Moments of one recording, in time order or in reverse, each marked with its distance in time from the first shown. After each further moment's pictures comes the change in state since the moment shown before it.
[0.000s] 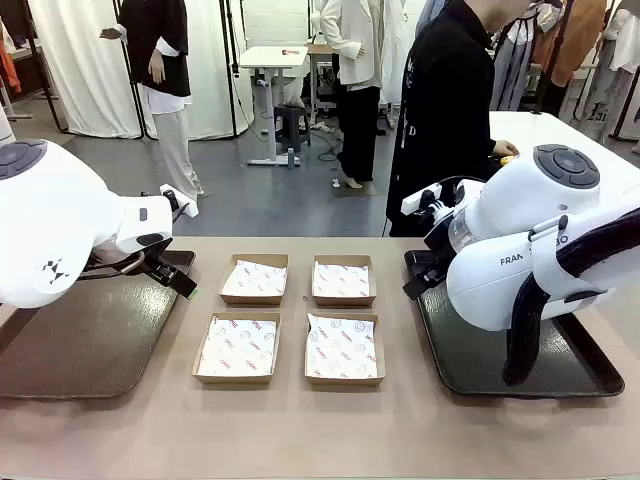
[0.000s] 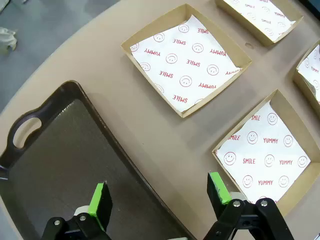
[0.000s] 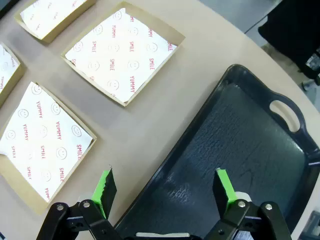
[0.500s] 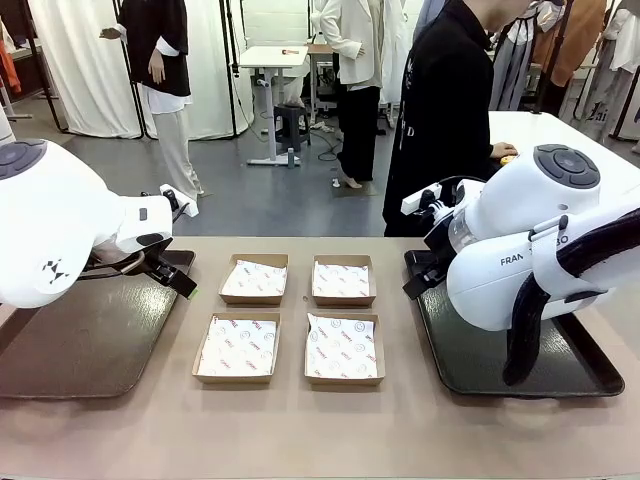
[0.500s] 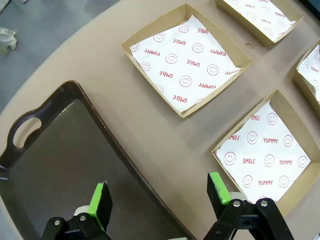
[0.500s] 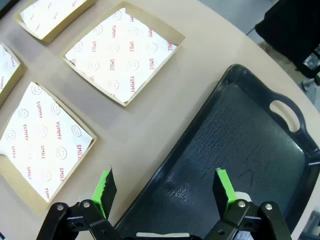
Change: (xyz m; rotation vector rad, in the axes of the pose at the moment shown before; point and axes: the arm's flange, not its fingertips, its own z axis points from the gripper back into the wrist) left arm 0.000 0.000 0.000 0.000 0.000 0.000; right arm 0.000 0.000 0.000 0.000 0.000 0.000
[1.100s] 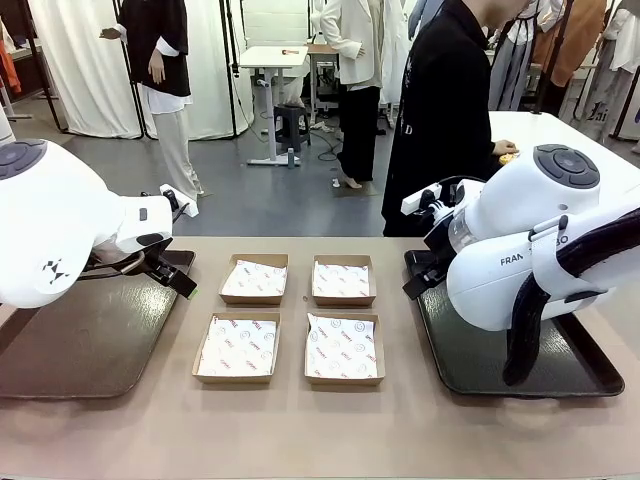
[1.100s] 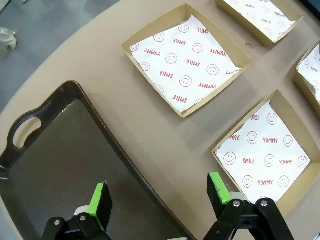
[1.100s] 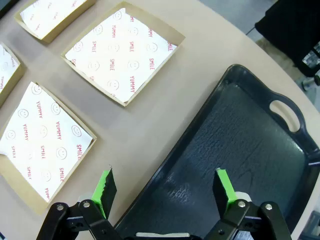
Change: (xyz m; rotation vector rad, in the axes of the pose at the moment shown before) left arm 0.000 0.000 0.000 0.000 0.000 0.000; right arm 0.000 0.000 0.000 0.000 0.000 0.000
